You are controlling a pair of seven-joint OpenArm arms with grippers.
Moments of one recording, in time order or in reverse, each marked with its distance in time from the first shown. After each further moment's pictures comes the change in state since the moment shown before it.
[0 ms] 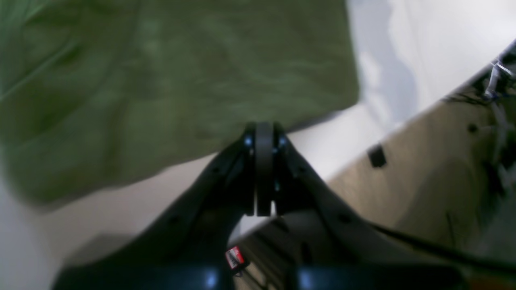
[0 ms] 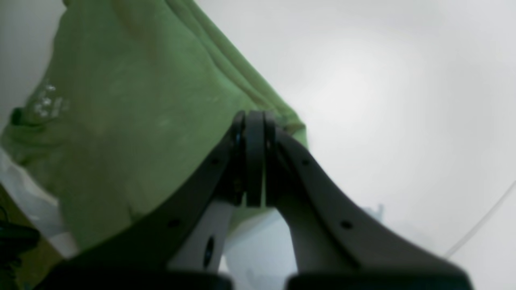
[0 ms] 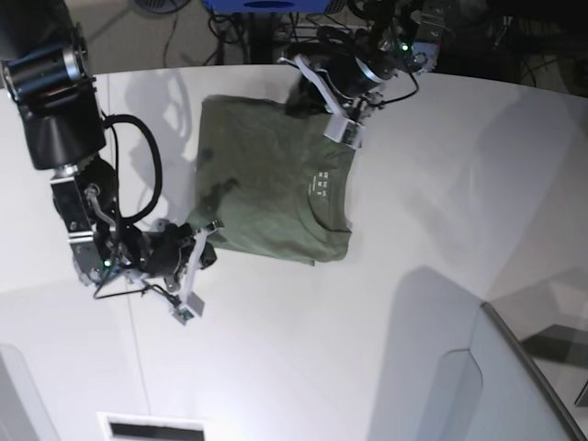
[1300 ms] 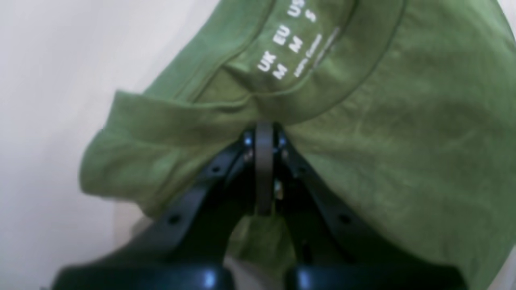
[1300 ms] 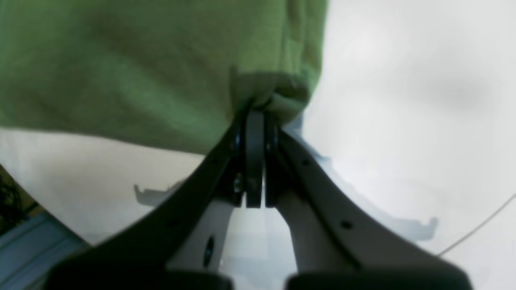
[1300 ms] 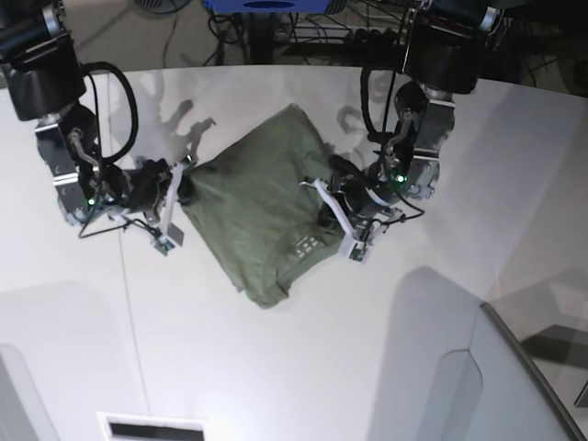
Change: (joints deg) left arm -31.4 0.5 0.3 -29.4 10.6 -0.6 -3.5; right arm -12.2 6.3 -2.1 5.8 0.8 -0.1 -1.4
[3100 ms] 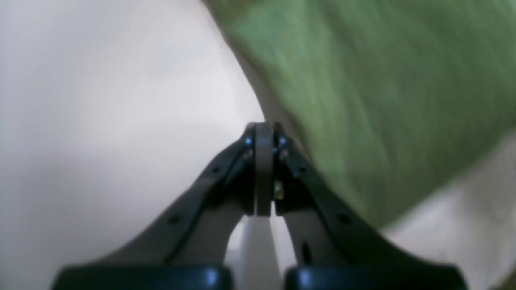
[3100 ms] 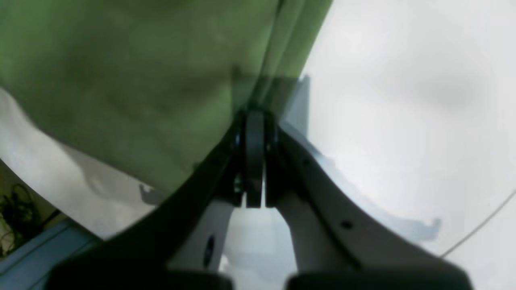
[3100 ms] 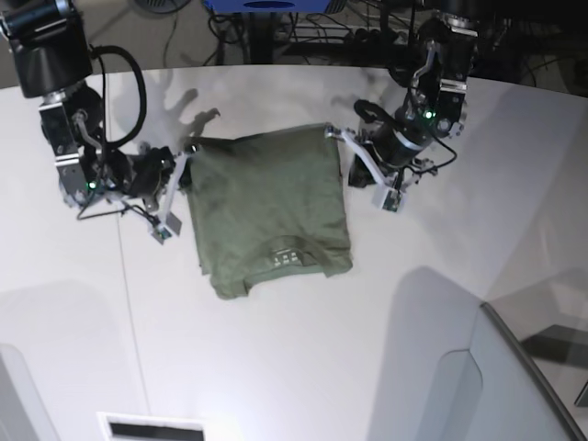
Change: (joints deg) left arm 16.2 -2.7 -5.7 16.8 1.1 1.0 -1.4; right arm -4.8 -2.4 5.0 5.3 -0.7 -3.2 -2.6
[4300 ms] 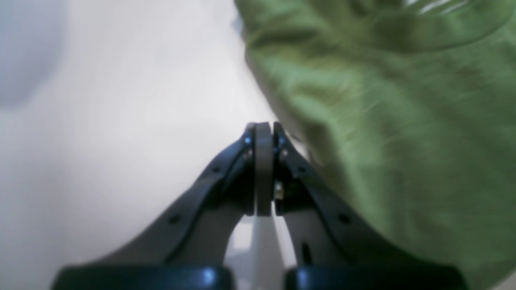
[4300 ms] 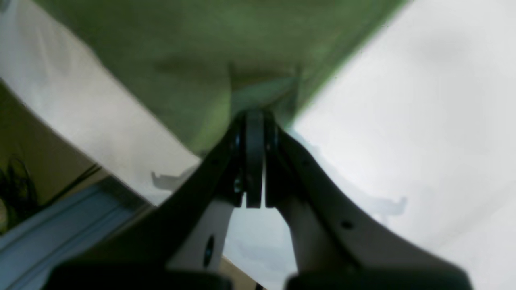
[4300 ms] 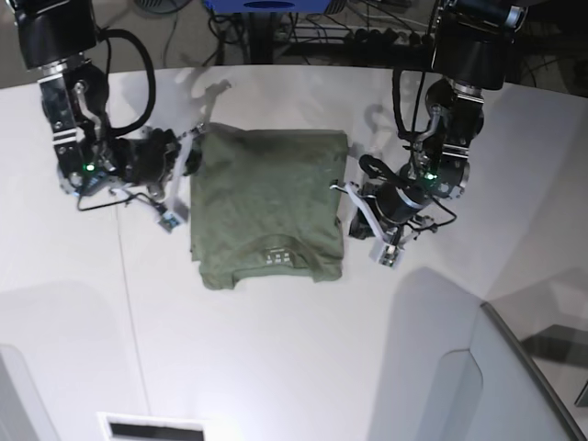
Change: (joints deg) left arm -13.2 -4.1 6.1 -8.3 -1.0 -0.7 -1.1; right arm -5.8 -1.0 4.0 13.2 0.0 0.0 -9.4
